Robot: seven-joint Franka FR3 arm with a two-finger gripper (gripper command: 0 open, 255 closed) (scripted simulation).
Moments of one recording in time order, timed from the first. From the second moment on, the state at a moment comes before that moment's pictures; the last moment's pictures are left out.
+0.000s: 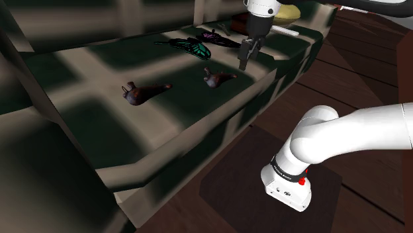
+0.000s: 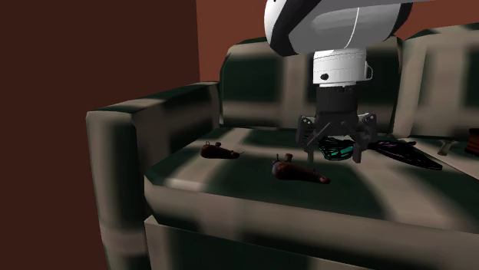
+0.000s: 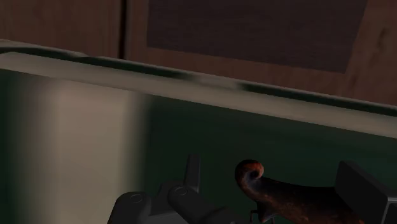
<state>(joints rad) 0.00 -0.80 0.02 -2.33 -0.06 1.54 -0.08</state>
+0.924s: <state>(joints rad) 0.05 -0.49 0.23 -2.11 0.13 1.59 0.23</state>
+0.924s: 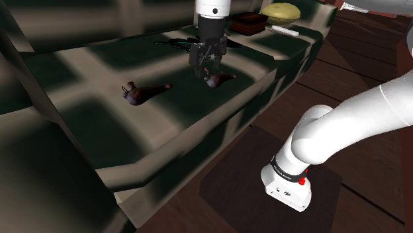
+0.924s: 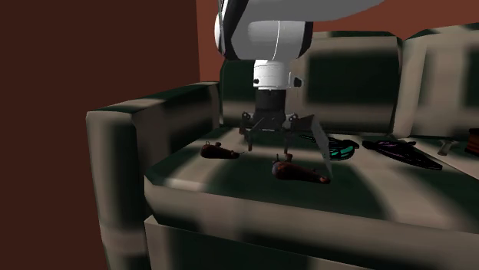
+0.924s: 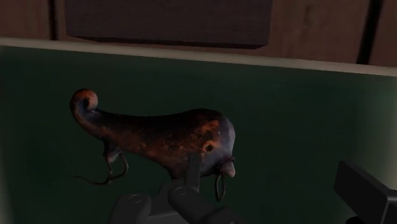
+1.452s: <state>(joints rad) 0.07 -0.23 0.33 -1.88 0.17 1.60 0.42</state>
